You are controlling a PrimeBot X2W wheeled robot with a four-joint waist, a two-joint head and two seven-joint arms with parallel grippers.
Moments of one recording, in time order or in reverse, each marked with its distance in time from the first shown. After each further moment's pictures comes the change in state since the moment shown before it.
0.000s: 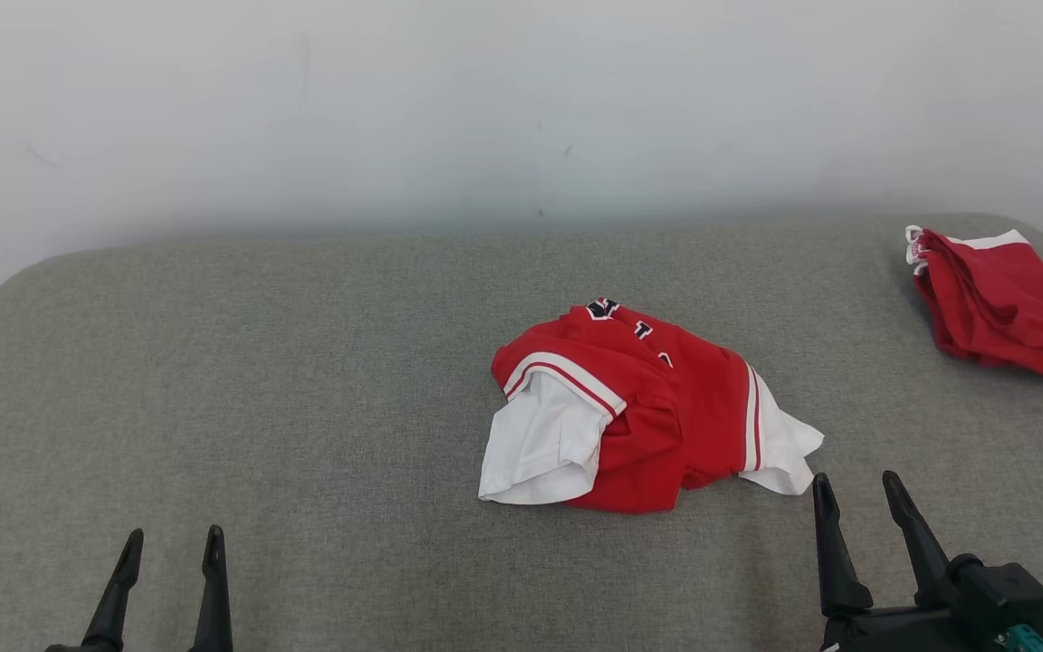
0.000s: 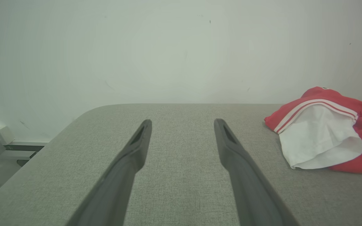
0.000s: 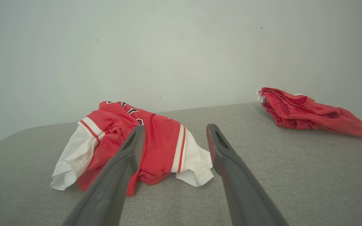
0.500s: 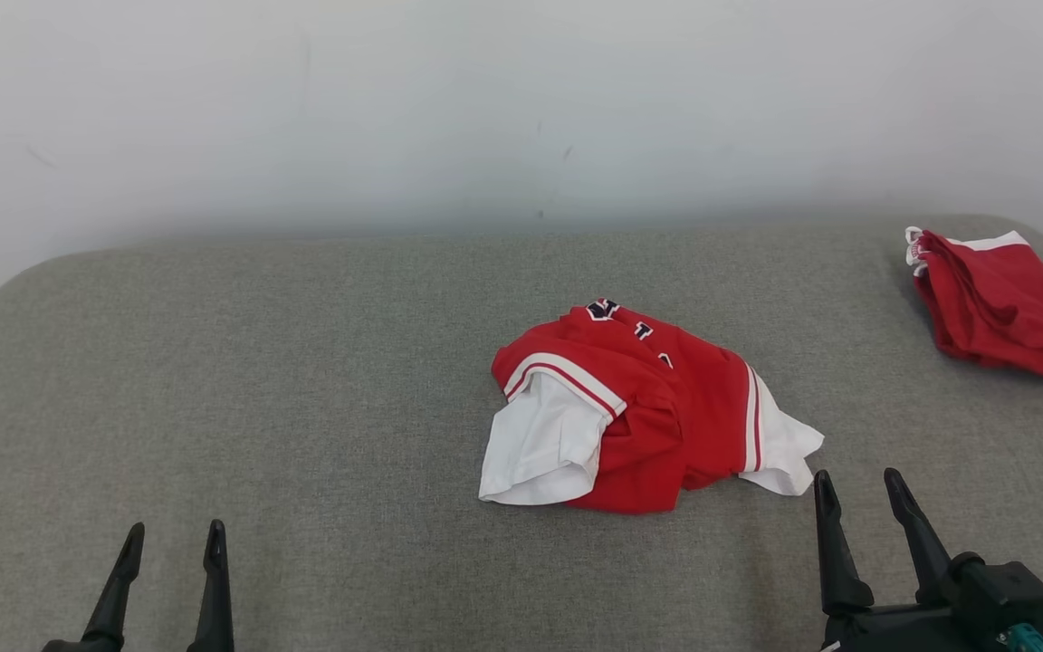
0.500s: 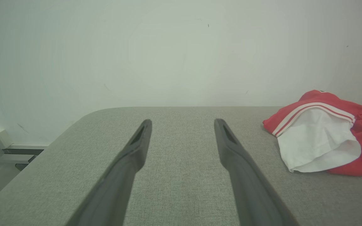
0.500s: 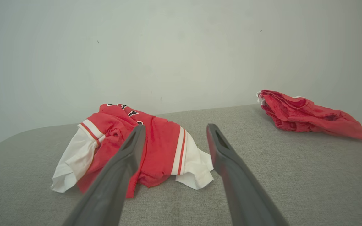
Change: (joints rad) left arm -0.004 0.024 -0.028 -0.011 -0.023 0.024 0.000; right arm -0.002 0.000 -0.003 -0.003 -0.001 0.000 -0.001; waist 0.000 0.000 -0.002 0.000
